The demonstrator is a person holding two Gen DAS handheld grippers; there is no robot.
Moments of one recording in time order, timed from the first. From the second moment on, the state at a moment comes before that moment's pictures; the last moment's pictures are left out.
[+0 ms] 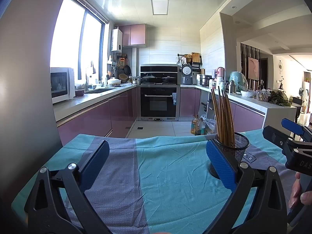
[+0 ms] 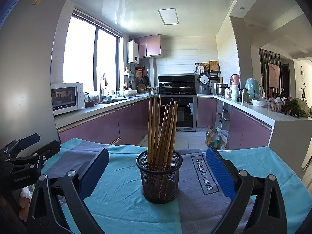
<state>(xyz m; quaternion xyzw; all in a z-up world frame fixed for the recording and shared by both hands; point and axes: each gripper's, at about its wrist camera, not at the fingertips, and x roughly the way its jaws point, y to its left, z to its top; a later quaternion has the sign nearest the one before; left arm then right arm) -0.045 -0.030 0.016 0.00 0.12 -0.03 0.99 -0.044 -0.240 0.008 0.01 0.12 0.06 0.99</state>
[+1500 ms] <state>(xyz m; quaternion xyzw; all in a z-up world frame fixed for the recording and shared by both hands) -0.048 -0.030 0.021 0.00 0.12 -0.03 0.99 -0.042 -0.243 0.006 0.02 0.12 0.06 0.99</state>
